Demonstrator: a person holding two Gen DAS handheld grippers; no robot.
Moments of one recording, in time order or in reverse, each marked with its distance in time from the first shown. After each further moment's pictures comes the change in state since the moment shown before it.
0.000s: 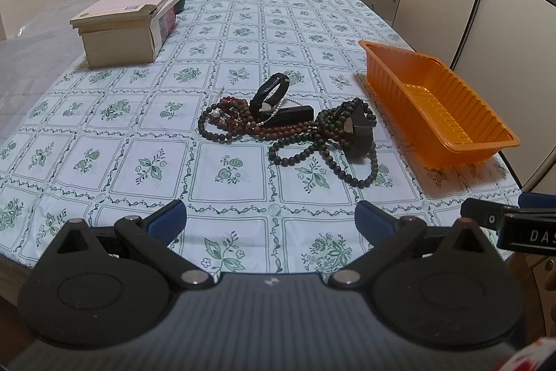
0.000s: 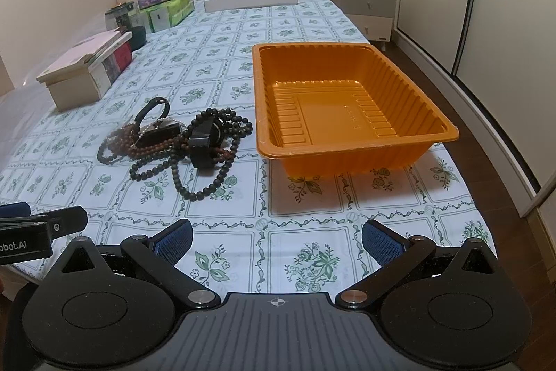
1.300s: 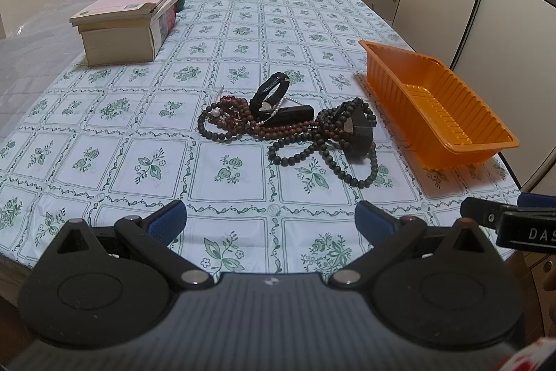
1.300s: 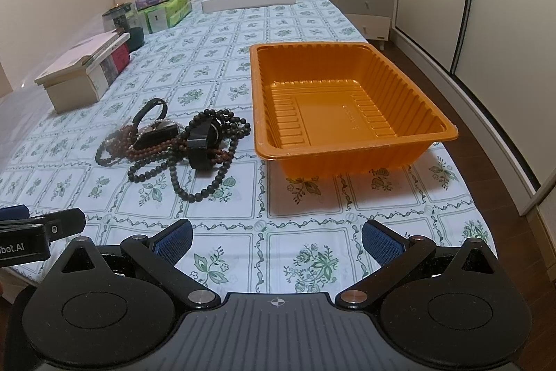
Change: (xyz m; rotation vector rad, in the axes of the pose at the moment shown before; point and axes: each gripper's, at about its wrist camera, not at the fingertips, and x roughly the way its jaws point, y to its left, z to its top) left arm 0.001 -0.002 0.000 0.000 0.003 -0.001; right arm 0.001 -0.001 0.000 0.002 0.002 0.000
